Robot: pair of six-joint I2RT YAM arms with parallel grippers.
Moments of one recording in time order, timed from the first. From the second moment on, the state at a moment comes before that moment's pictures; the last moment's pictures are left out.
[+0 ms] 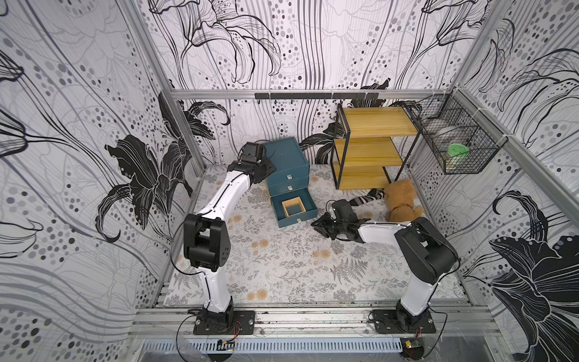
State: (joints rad) left arm -0.18 1.89 1.77 -0.61 0.00 -0.80; right arm 0.58 1.83 0.92 0.19 -0.34 1.24
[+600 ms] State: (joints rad) left arm -0.18 1.88 1.73 -0.57 0.01 -0.80; right arm 0.60 1.97 1.03 0.34 -0.30 1.25
